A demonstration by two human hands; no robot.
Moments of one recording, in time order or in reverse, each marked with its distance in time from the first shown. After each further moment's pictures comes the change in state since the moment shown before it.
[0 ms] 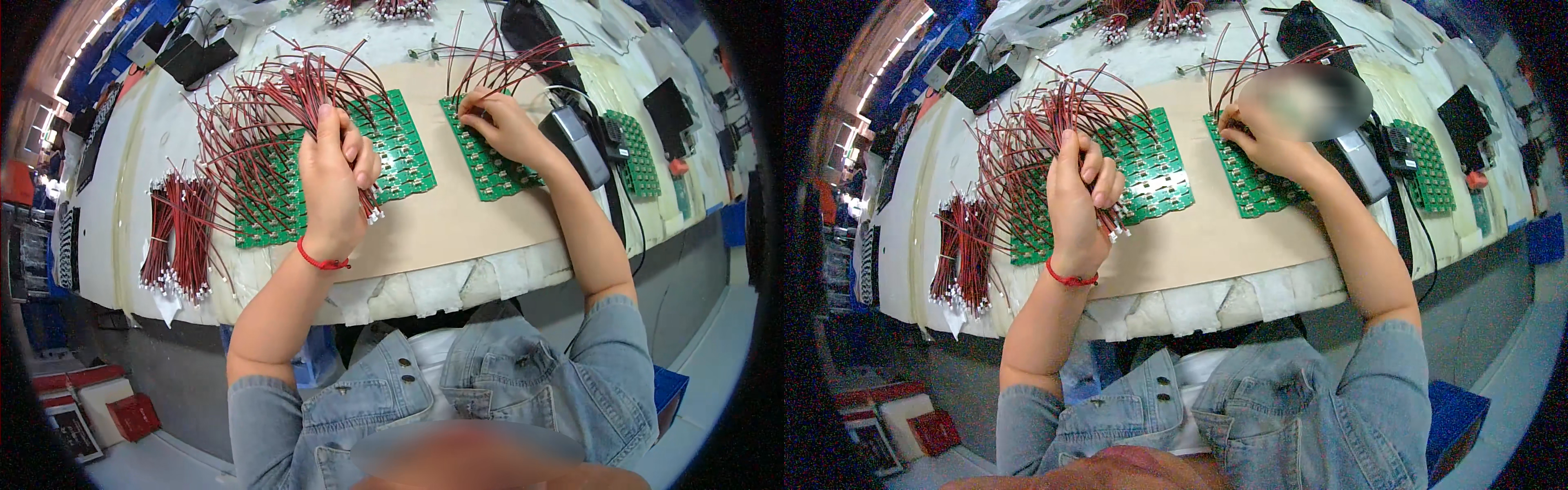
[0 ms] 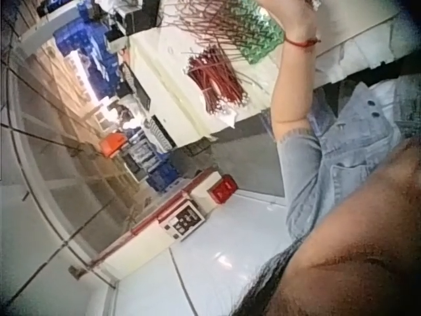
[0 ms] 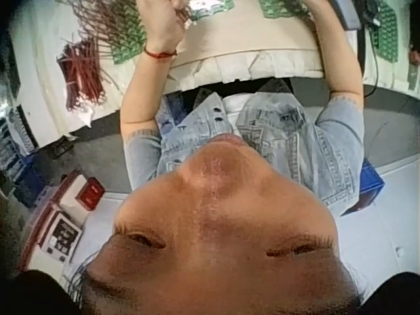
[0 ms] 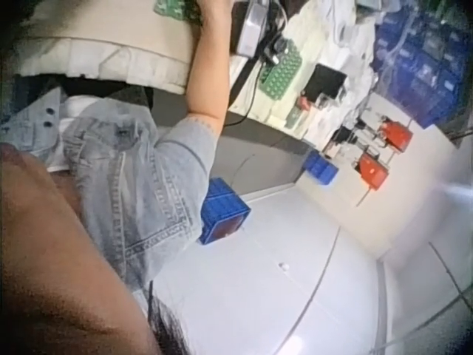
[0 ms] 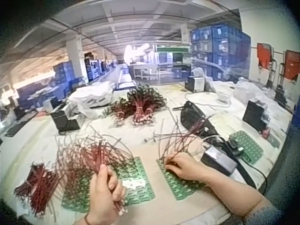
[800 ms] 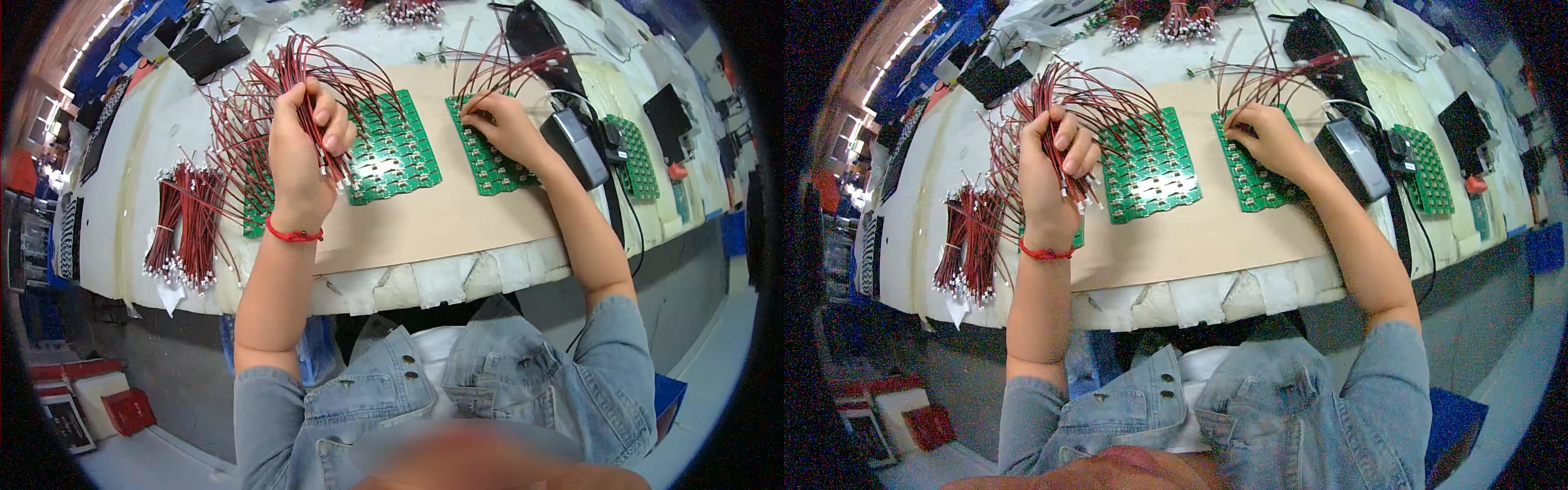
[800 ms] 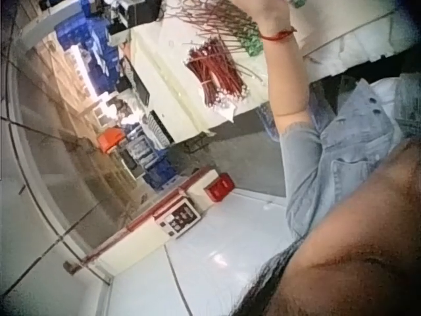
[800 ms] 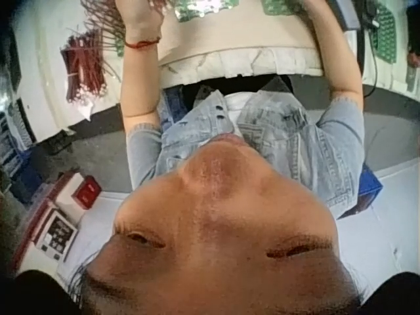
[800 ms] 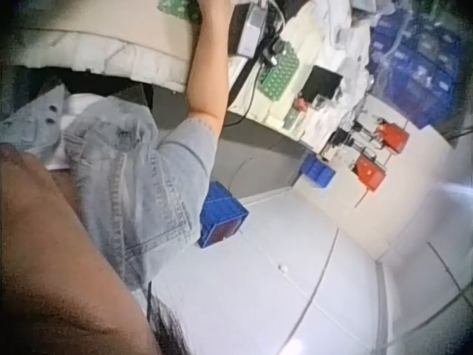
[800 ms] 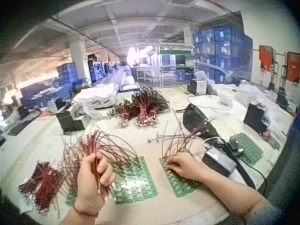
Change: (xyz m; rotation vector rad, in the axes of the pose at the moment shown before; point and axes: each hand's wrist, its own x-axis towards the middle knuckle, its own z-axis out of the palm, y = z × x) left_hand 0.019 0.037 -0.021 -0.207 -0.159 0.017; right_hand 0.001 0.000 0.009 0.005 0.066 0.025
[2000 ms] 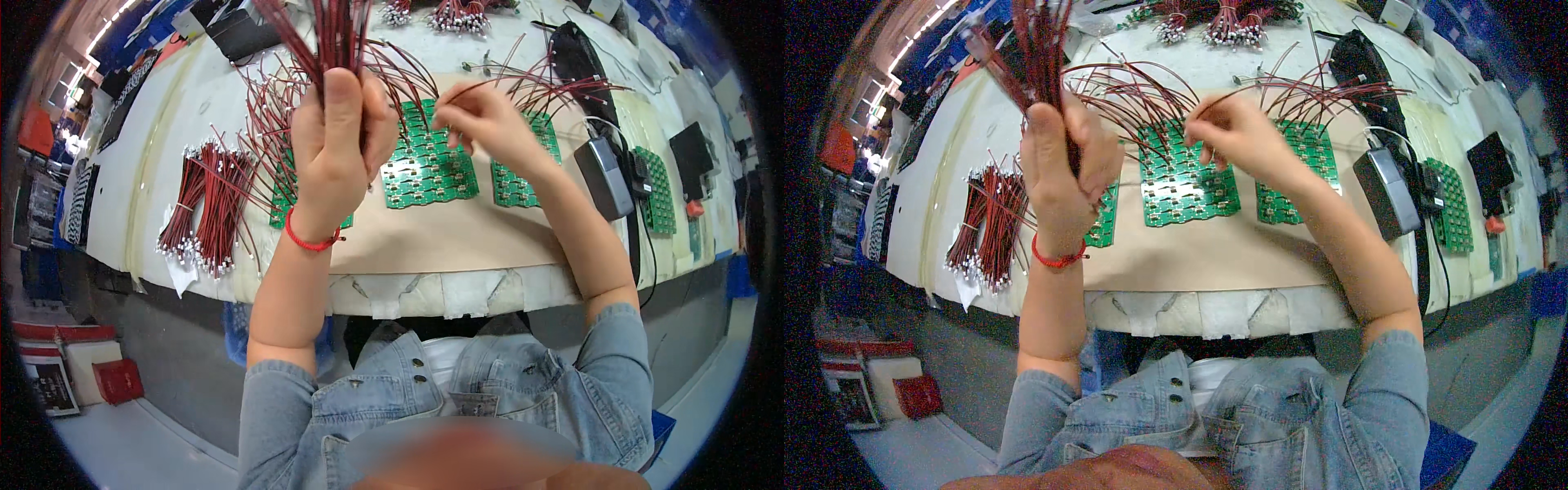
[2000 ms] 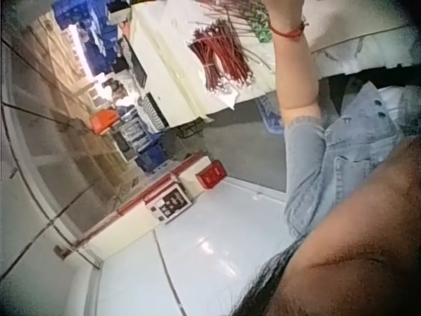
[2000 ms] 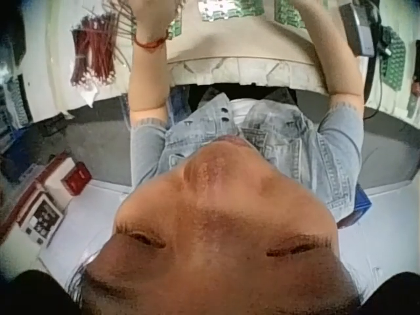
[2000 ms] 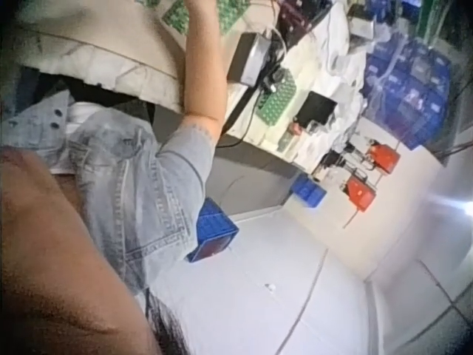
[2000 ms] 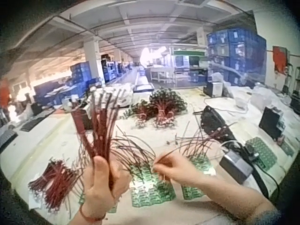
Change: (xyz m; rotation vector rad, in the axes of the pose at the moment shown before) left_hand -0.013 0.019 0.011 0.523 -0.287 0.347; right_hand 0.051 -0.085 0.027 0.715 -0.189 0.287
